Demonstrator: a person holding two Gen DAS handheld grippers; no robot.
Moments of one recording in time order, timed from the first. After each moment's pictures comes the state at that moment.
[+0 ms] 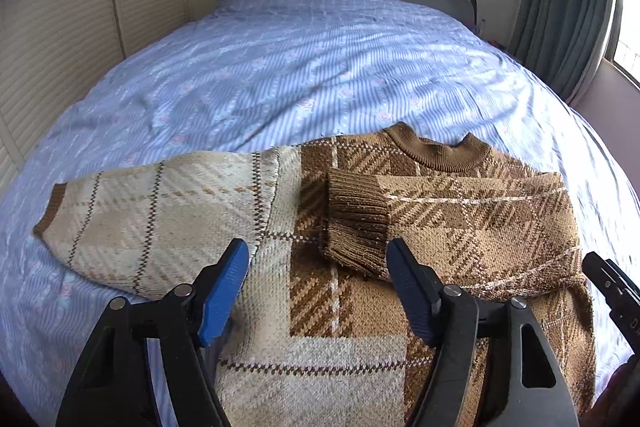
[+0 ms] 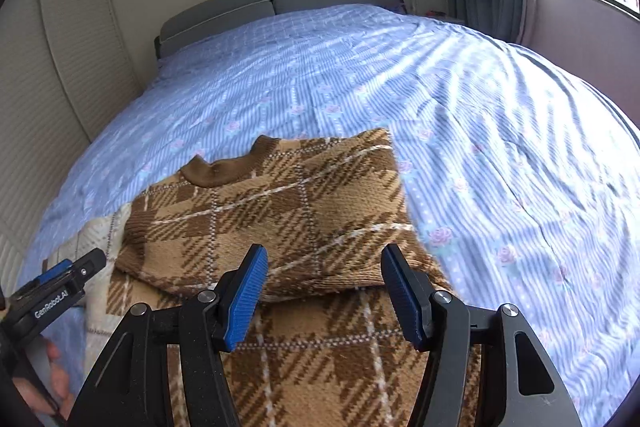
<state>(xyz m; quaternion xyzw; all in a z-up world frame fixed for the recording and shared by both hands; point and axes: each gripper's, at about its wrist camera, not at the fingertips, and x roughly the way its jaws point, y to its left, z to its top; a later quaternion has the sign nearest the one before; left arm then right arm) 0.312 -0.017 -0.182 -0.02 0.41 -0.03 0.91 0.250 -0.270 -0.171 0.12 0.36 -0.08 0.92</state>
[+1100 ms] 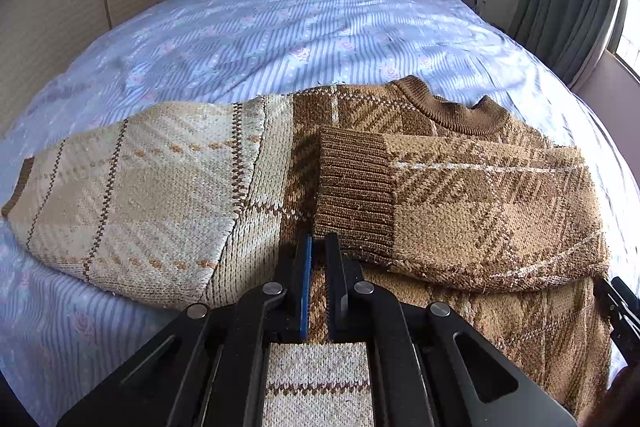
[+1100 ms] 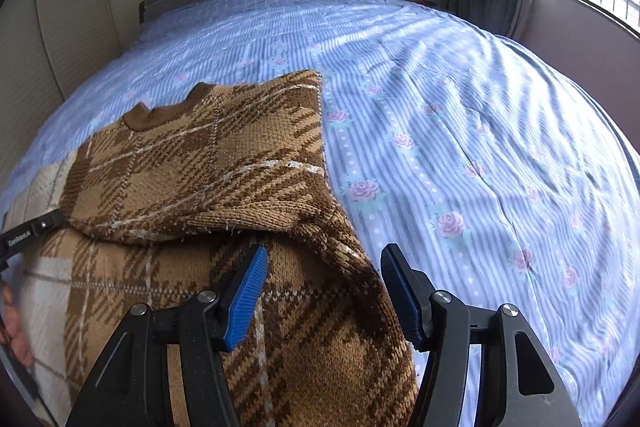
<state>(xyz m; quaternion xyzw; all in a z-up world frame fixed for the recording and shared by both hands) 0.327 -0.014 -0.225 -0.03 0.44 -0.04 0.90 0.239 -0.309 -0.217 0.06 0.41 -0.11 0.91</state>
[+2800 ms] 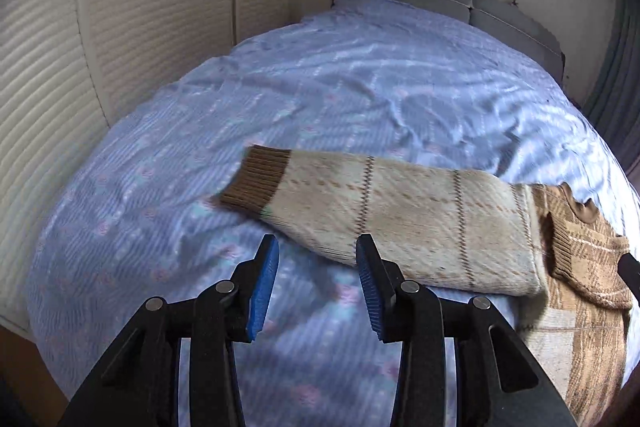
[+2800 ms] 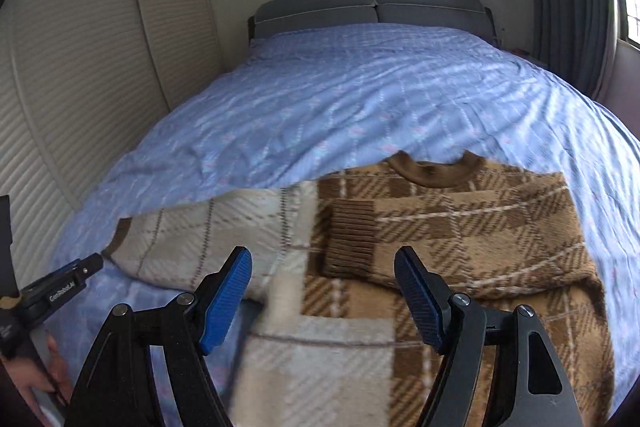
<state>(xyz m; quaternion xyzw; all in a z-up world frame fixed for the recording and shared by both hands) 0.261 0.251 -0.175 -0.10 0.39 0.11 0.91 0.258 -0.042 -0.137 0.05 0.34 0.05 0.94</state>
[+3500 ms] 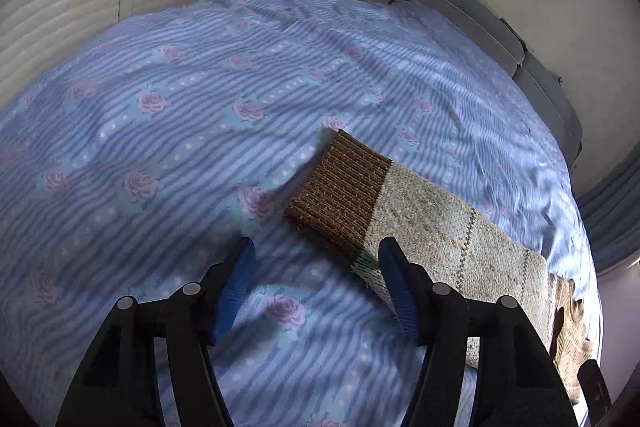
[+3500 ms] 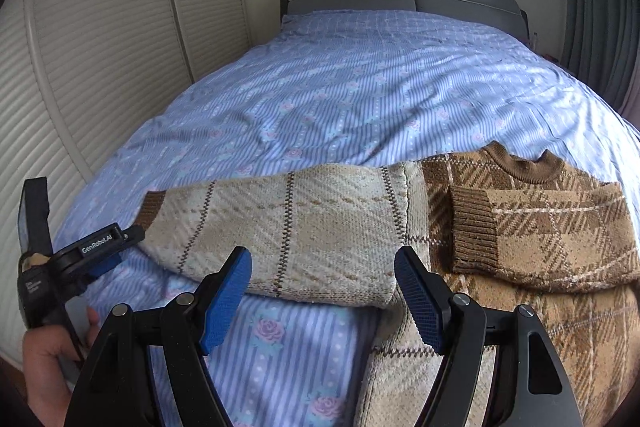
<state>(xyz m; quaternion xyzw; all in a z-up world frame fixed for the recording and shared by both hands) 0.302 0.345 -0.248 -0.29 0.39 0.13 0.87 0.280 0.052 -0.168 0.02 0.37 0.07 0.93</state>
